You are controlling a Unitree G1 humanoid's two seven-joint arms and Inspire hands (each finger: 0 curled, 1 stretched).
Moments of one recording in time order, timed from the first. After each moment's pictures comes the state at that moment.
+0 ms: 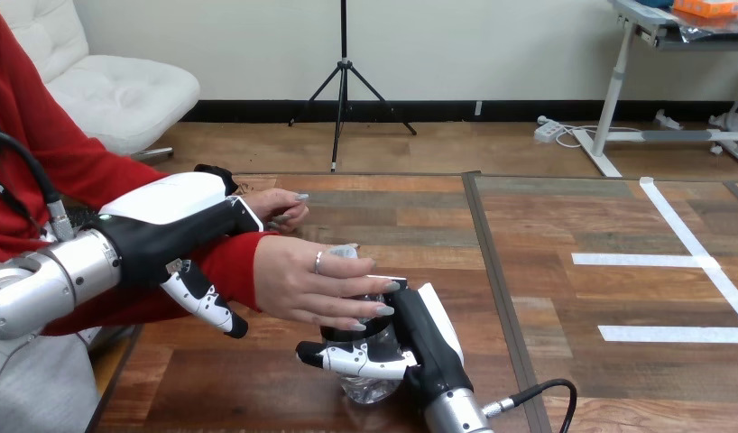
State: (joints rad) left arm -0.43 0.80 -0.19 0.46 0.40 -0.61 -0.45; right arm -0.35 0.09 0.34 1.15 -0.09 -0.86 -0.15
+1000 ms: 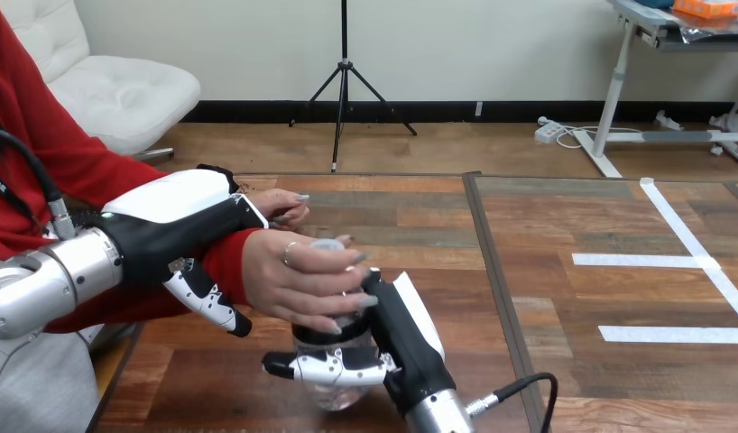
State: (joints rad) left arm -0.43 0.80 -0.19 0.46 0.39 -0.63 -0.45; right arm -0.24 0.06 0.46 0.88 -0.09 -0.84 -0.16
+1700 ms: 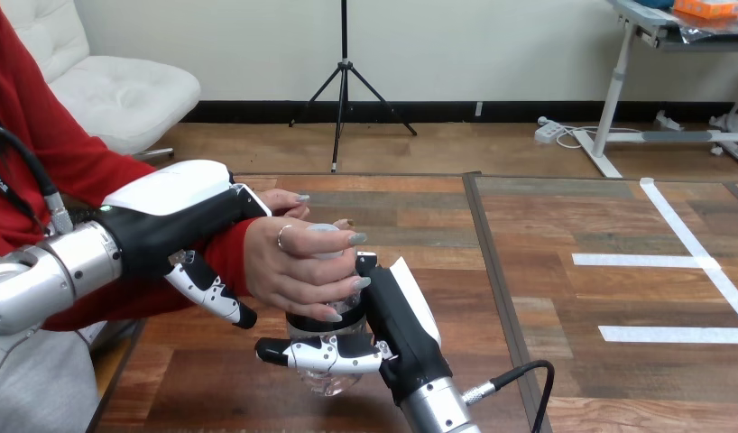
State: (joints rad) left arm -0.44 0.80 -0.18 0.45 0.36 -0.65 -0.45; right arm -0.24 0.06 0.47 0.81 -0.10 -0.81 -0.17
